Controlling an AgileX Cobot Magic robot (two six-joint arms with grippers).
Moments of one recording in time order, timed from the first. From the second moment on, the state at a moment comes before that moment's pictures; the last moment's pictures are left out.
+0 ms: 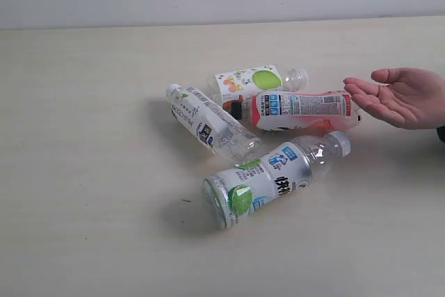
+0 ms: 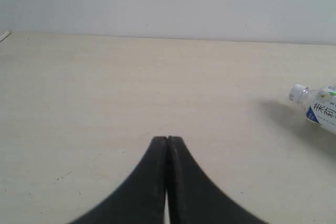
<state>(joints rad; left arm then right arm) -0.05 0.01 0.00 -0.03 0.33 -0.01 0.03 0.00 0.00 0.06 0.21 -0.04</state>
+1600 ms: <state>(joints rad) -0.05 0.08 -0.08 -0.03 -0.35 -0.64 0.03 0.00 0.00 0.06 0.21 -0.04</state>
